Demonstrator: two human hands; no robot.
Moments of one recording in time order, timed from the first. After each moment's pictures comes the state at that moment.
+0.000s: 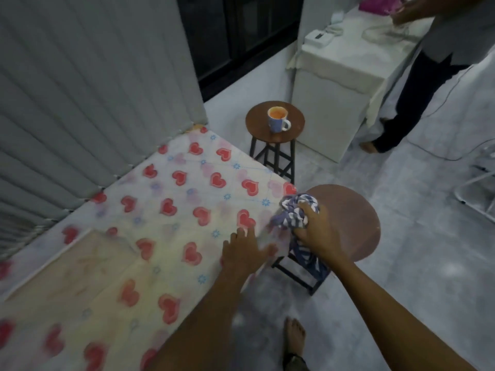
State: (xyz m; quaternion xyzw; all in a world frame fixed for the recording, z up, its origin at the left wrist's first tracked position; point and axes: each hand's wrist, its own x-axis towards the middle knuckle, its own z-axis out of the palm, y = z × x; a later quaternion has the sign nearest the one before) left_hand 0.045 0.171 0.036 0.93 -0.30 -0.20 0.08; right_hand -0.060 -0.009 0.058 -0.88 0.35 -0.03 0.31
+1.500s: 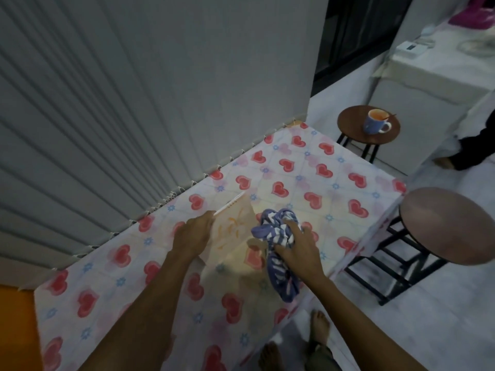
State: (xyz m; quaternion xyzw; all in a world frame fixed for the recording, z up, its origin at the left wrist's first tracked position) left_hand 0.258 0.593 0.091 0.95 -0.27 -0.09 0.13; right_hand 0.076 0.370 0.049 -0.87 0.25 -0.11 0.40
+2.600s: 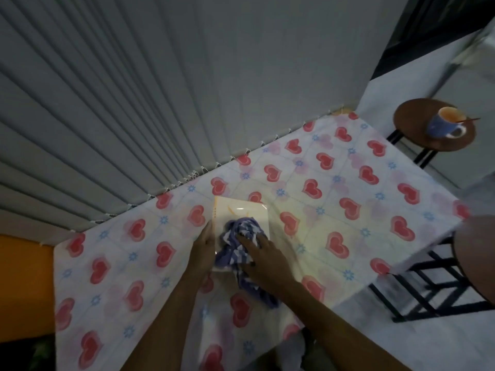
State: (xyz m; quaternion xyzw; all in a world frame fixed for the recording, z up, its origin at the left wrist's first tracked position) left_hand 0.233 0.611 0.038 0.83 0.10 -0.19 0.51; right_hand 0.156 0.448 -0.003 -0.96 -0.01 0.08 0.28
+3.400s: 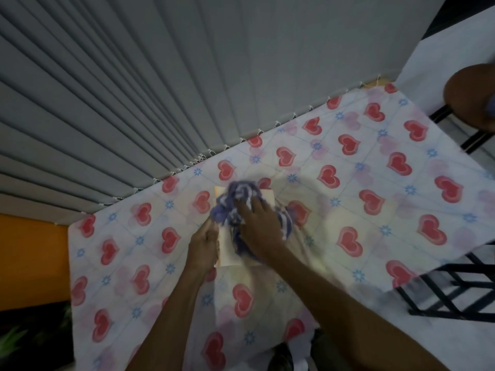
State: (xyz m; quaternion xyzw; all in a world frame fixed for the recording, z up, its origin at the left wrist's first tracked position) left_hand 0.232 0.611 0.024 0.84 0.15 -0.17 0.49; right_hand 0.239 0.449 0.005 -0.97 0.00 0.07 0.23
